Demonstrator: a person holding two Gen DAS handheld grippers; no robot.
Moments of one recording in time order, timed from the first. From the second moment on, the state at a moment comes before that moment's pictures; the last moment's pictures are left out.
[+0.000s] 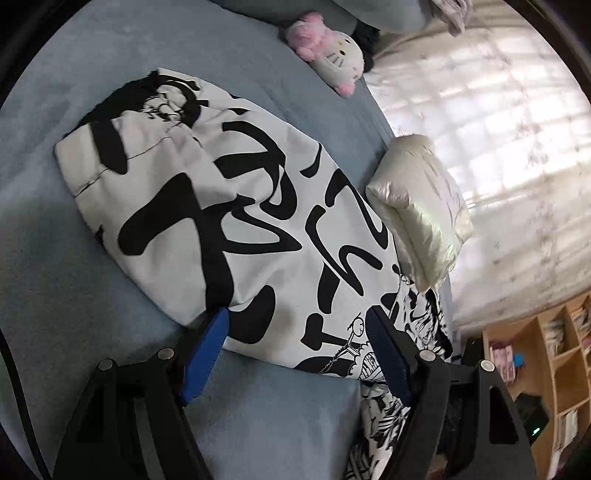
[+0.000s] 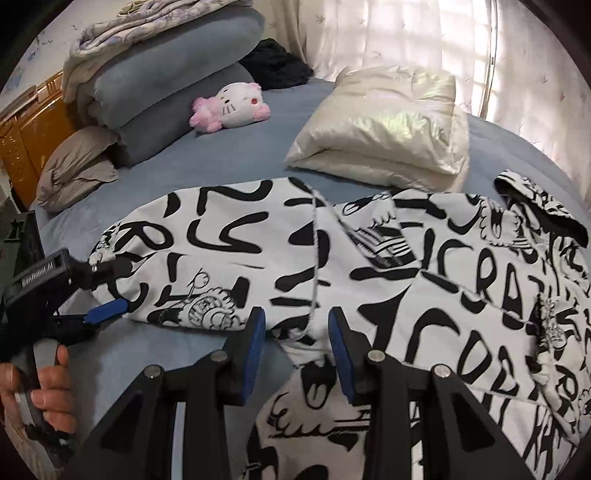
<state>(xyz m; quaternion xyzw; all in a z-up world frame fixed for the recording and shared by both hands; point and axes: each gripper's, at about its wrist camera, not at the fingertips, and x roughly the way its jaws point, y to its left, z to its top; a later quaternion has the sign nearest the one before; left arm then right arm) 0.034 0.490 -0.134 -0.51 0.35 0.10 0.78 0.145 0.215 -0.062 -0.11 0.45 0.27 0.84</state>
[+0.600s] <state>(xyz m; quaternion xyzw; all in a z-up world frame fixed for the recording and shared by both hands) 0.033 0.499 -0.140 -0.48 0.32 0.18 0.79 0.144 0.179 -0.074 -0.06 0.48 0.27 0.83</state>
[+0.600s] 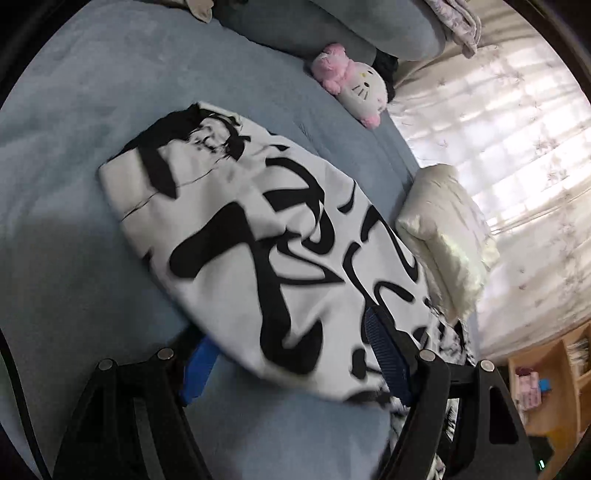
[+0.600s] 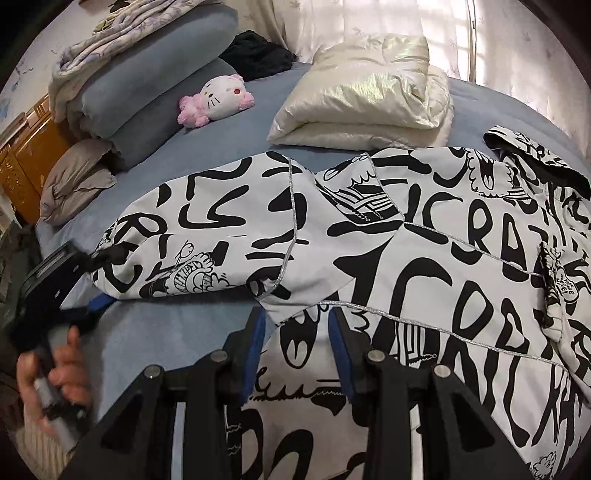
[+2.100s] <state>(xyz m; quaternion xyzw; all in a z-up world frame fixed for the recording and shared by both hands) 0.133 0.049 -0.042 -0.10 0.44 -0.14 0.88 0.098 -0.156 -0.018 0.12 0.44 0.07 0.89</state>
